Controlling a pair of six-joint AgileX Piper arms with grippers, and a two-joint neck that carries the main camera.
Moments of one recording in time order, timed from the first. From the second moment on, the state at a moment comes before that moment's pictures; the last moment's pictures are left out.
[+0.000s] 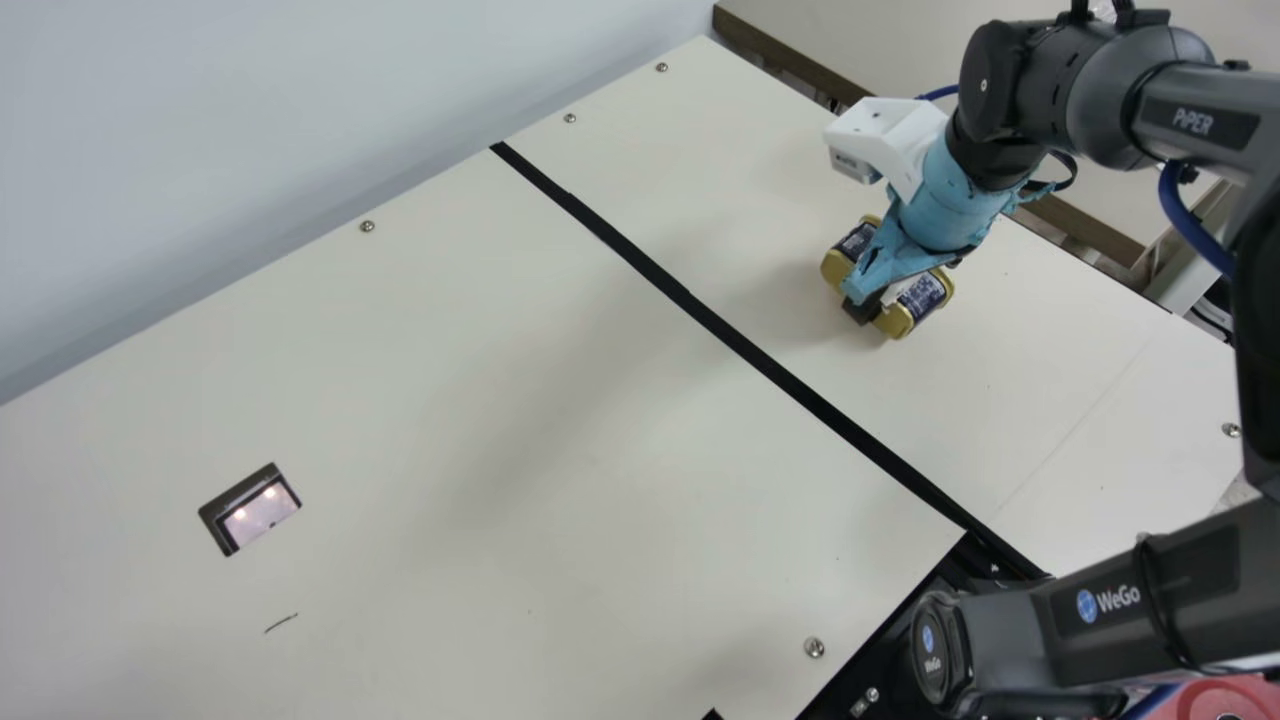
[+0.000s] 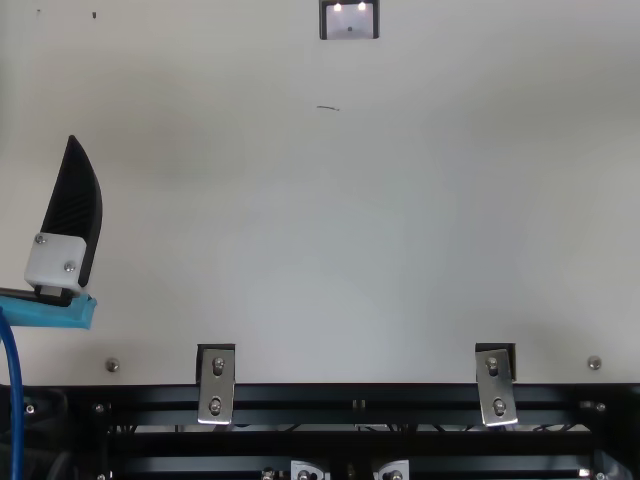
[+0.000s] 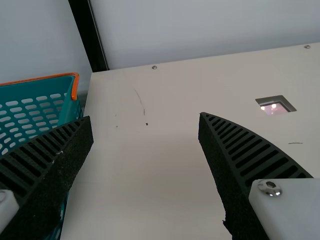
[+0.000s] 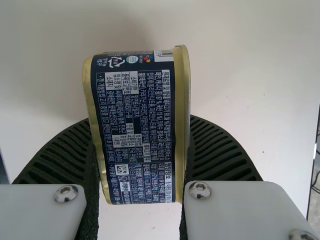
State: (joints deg) left arm -8.1 29.8 -14.1 4.4 13.2 -3.2; right arm -43.5 88.9 -54.0 -4.4 41.3 -38.0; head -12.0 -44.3
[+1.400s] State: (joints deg) left arm -8.1 29.8 -14.1 4.4 13.2 -3.2; right arm -31.9 72.1 -60.5 16.6 51.7 -41.7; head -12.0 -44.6
